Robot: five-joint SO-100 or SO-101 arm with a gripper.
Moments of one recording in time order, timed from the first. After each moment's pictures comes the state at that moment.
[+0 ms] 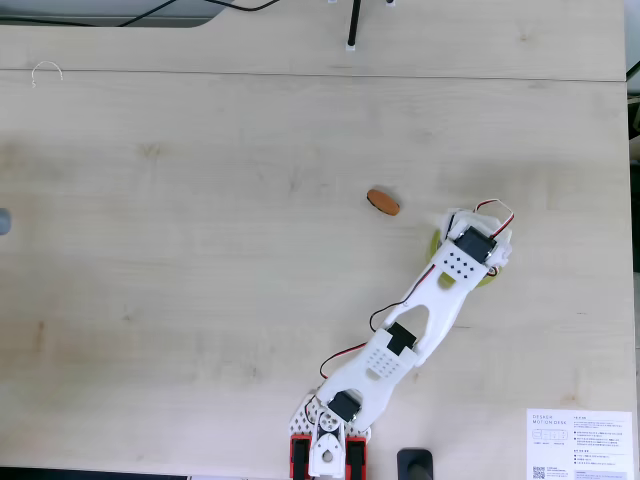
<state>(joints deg) 32.9 50.6 26.6 93.8 -112.3</state>
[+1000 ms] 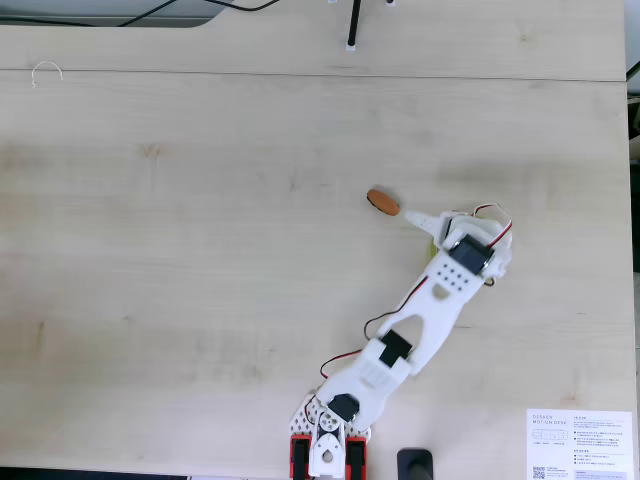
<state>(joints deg) 32.2 61.9 27.9 97.4 -114.9</state>
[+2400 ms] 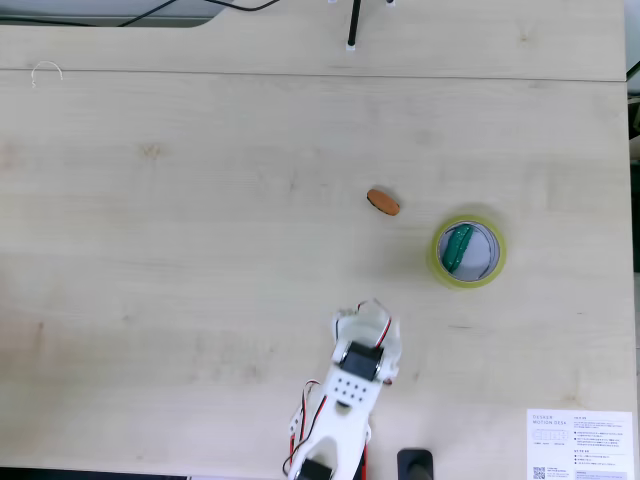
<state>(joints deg) 16.5 143.3 122.0 92.8 -114.3</state>
